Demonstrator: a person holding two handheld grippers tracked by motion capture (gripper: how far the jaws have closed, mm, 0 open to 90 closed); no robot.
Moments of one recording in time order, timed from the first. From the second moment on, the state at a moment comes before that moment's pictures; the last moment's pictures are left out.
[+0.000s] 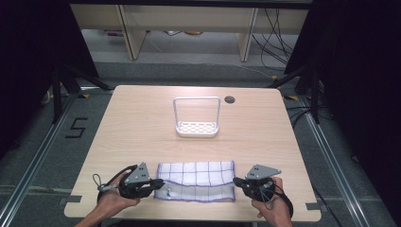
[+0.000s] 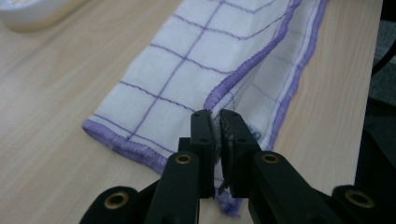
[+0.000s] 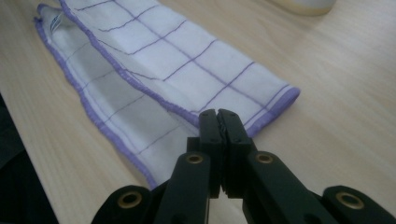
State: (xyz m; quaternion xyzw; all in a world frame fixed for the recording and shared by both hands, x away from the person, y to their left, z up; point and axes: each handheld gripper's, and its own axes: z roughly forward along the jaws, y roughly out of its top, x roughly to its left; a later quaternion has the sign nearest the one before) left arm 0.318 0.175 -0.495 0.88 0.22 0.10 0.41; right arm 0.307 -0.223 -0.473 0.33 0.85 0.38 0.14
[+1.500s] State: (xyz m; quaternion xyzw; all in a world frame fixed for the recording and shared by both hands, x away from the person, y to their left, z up) left arm 0.395 0.170 -0.504 0.89 0.27 0.08 0.35; right arm 0.279 -0.201 -0.497 0.42 0.85 0.30 0.13
